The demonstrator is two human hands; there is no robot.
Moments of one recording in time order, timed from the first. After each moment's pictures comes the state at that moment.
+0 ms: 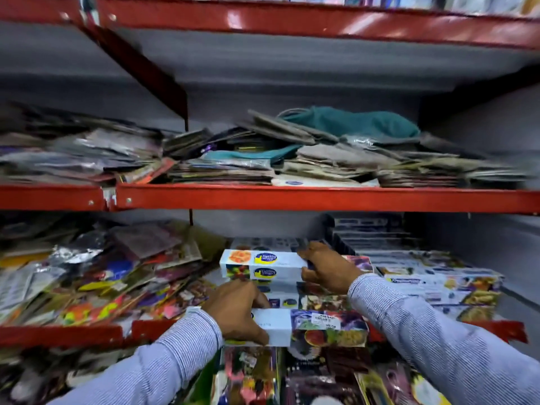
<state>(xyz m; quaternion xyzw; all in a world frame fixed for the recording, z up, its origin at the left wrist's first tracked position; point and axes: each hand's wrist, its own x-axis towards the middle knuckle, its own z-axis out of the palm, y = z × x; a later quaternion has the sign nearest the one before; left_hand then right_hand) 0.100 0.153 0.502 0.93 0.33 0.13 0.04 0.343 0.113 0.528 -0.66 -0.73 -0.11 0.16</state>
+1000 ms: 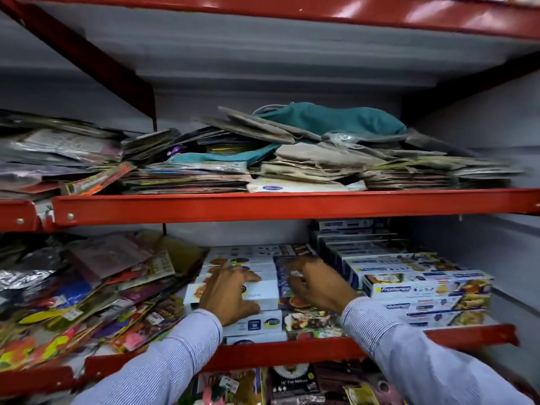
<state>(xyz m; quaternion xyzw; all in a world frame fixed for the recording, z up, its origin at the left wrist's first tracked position) 0.173 0.242 0.481 0.90 0.35 0.24 0.03 0.374 0.129 0.506 -0.70 -0.67 -0.09 0.22</state>
